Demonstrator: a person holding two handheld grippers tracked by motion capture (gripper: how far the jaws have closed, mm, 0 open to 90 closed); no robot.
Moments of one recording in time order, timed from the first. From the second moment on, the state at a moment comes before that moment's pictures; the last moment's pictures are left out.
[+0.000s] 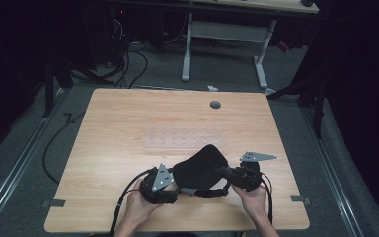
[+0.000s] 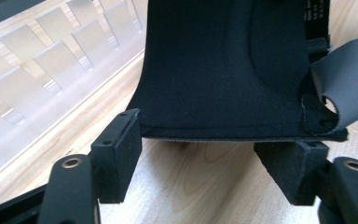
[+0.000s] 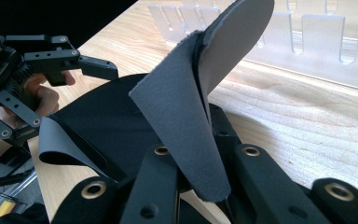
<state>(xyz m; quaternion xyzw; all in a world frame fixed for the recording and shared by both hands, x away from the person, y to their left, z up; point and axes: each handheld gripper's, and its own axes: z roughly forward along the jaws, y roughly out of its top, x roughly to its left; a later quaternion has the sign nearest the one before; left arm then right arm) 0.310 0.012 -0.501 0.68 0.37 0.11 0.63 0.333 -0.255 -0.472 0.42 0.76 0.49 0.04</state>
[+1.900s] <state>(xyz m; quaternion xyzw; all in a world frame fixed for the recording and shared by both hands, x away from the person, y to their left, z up) 0.304 0.031 -0.462 0.67 0.37 0.03 0.65 0.337 -0.293 -0.496 0.48 0.71 0.51 0.06</state>
